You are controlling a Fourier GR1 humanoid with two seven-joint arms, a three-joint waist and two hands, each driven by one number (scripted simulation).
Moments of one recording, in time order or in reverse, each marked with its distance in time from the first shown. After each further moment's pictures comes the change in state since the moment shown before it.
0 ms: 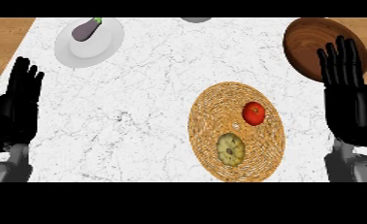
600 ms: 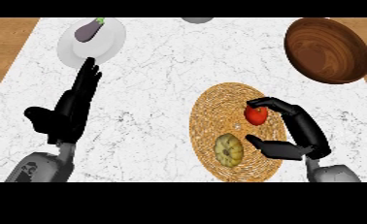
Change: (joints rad) left arm -0.082 -0.093 -0.220 0.006 -0.083 -0.088 0.016; right arm 0.071 -0.086 0.250 0.203 0.154 0.254 -0.128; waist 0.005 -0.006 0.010
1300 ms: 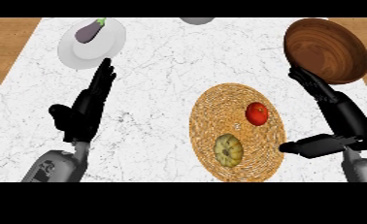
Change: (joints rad) left arm -0.022 -0.080 -0.016 0.009 -0.086 -0.024 0.051; right arm -0.032 -0.109 -0.160 -0.066 -0.037 0.073 0.014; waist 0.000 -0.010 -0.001
